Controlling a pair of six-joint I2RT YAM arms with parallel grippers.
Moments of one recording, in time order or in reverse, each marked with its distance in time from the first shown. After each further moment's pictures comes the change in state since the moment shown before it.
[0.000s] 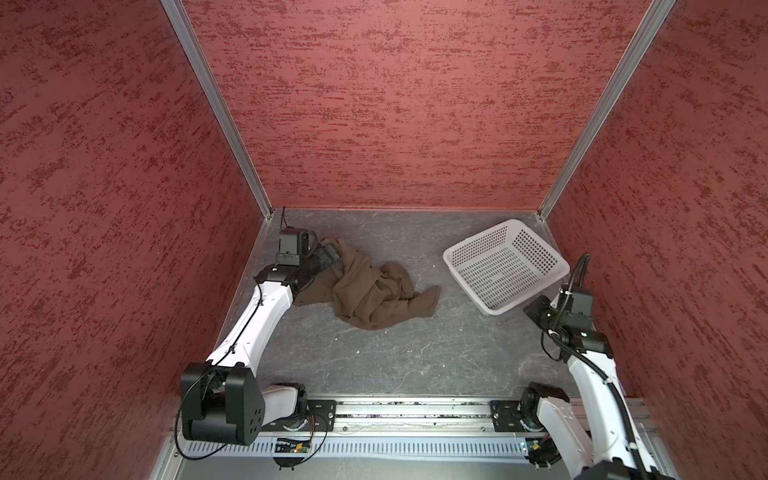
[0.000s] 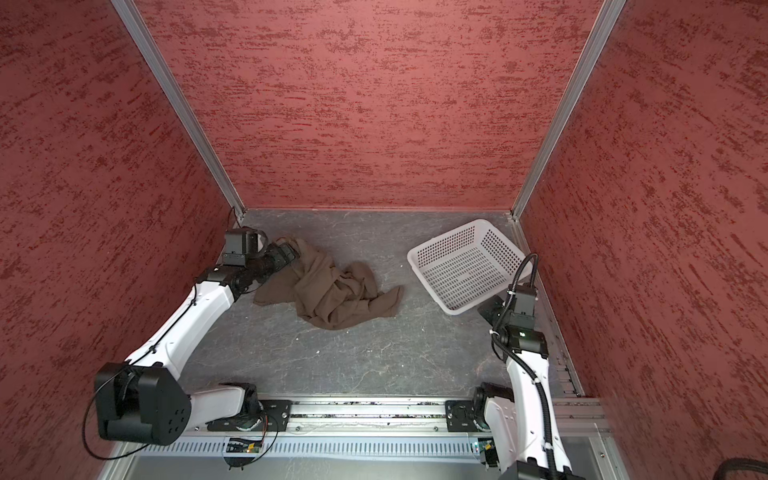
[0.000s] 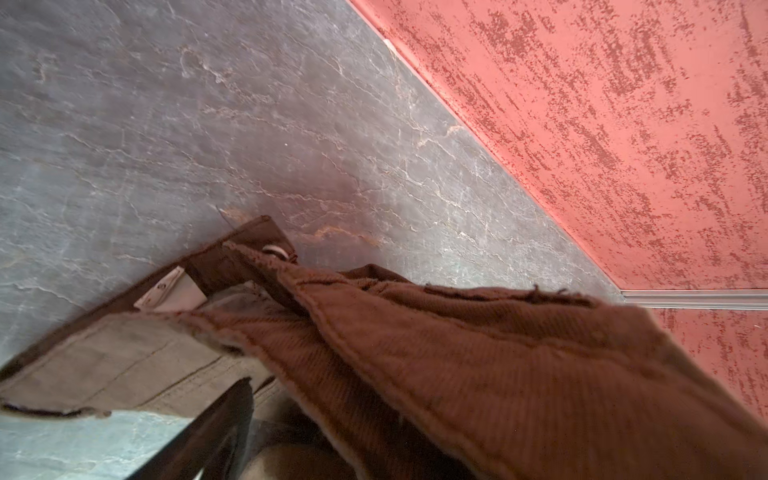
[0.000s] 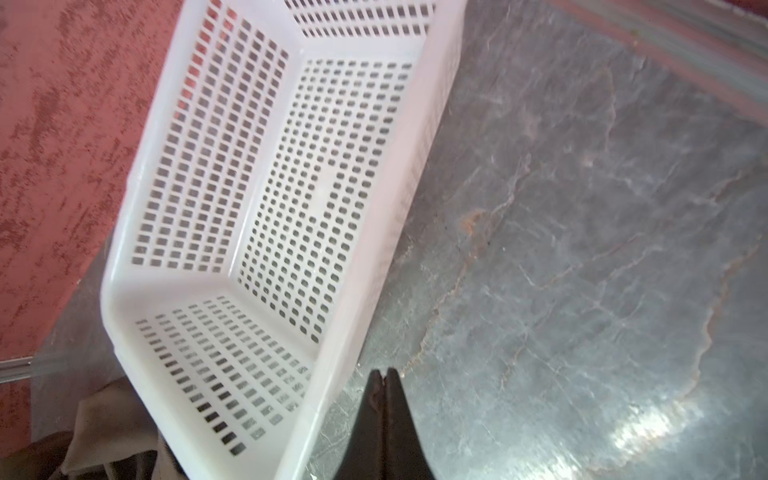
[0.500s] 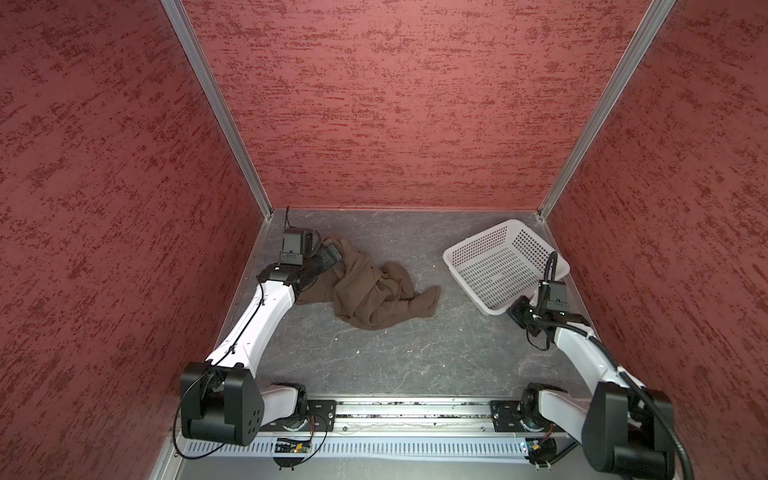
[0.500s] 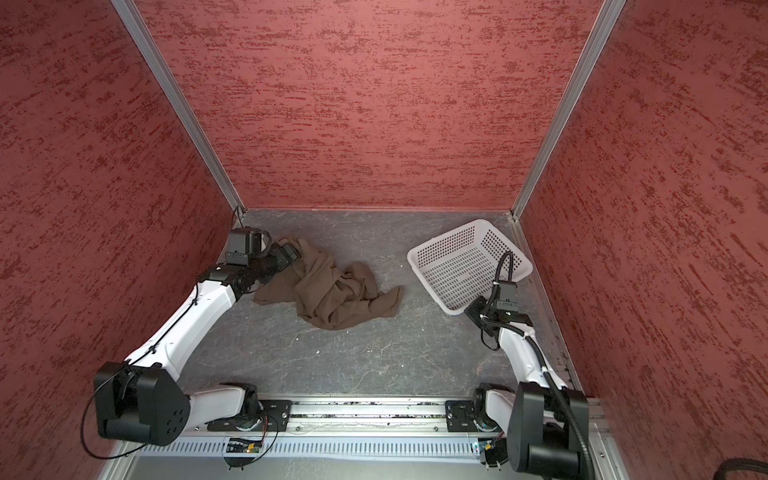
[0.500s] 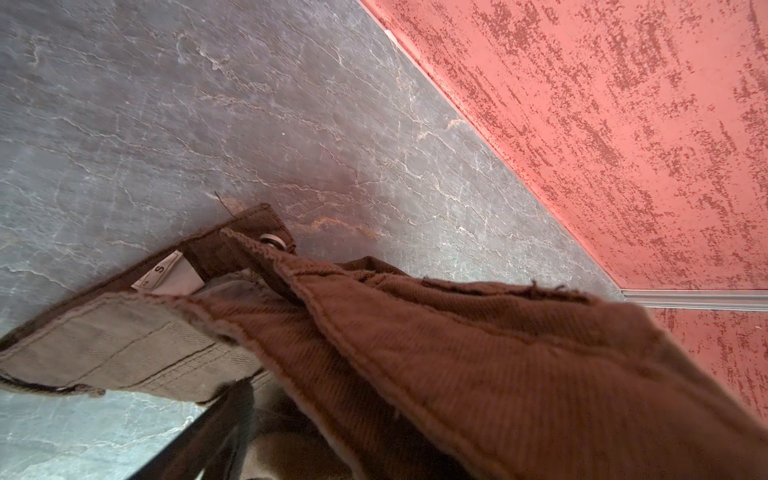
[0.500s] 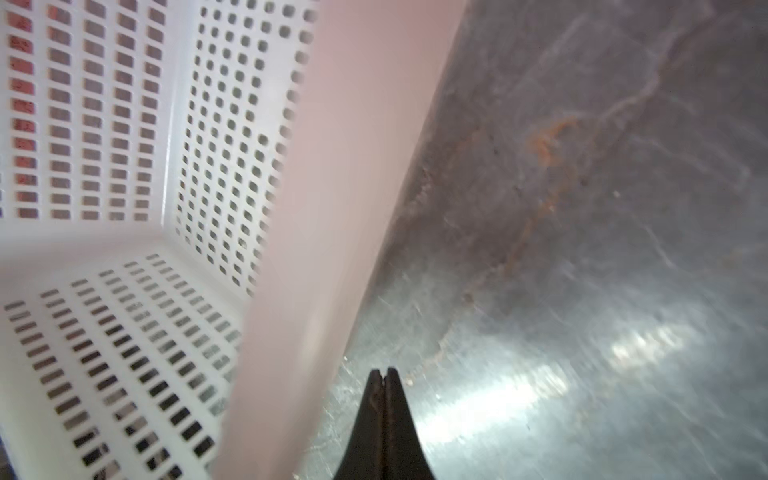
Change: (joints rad) left arm -0.026 0.008 0.030 -0.034 -0.027 -0.021; right arm 0.055 0.387 0.014 0.207 -0.118 0.024
